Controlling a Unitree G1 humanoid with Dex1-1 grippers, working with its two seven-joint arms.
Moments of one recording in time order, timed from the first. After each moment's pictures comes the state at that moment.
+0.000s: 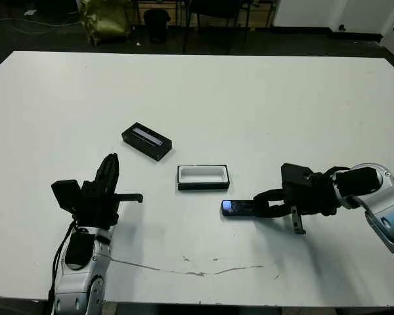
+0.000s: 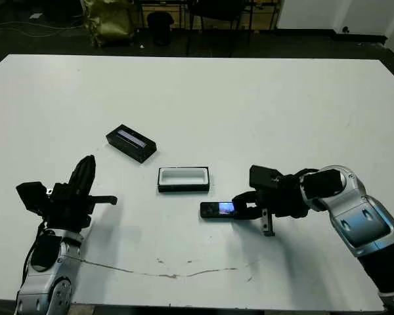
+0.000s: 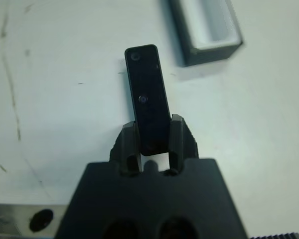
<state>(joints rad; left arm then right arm) 0.12 0.05 0.06 -0.18 -0.24 -0.05 -0.12 -0.42 -0.82 0.34 0.05 0.14 0.38 1.24</state>
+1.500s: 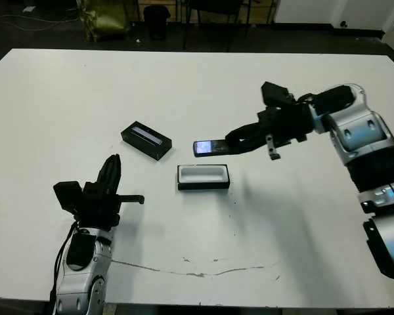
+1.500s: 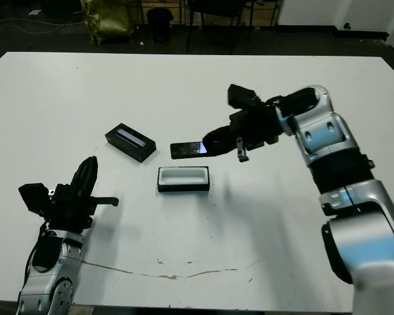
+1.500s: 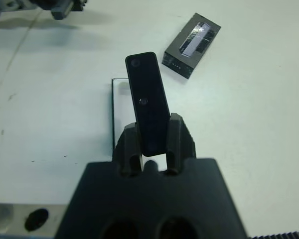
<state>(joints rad) 0.12 0.05 0.05 -0.16 -0.25 -0.06 -0.13 -0.97 -0.52 0.37 0.60 0.01 0.18 1.42</state>
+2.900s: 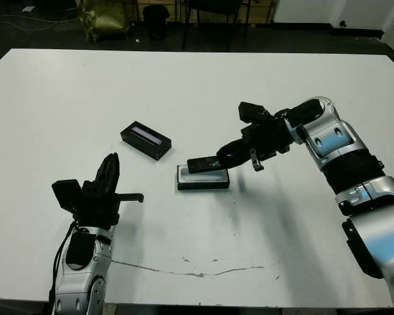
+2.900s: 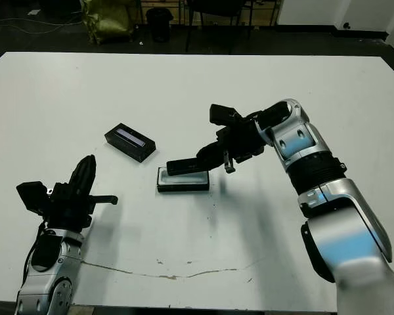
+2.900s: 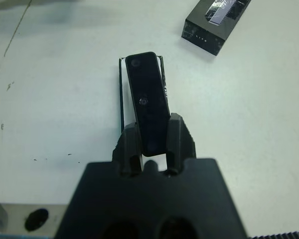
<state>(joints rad) 0.13 0.04 0.05 -0.19 -0.24 -0.04 -0.11 -0.96 -0.44 0.40 0.70 -0.06 0.19 1.45</state>
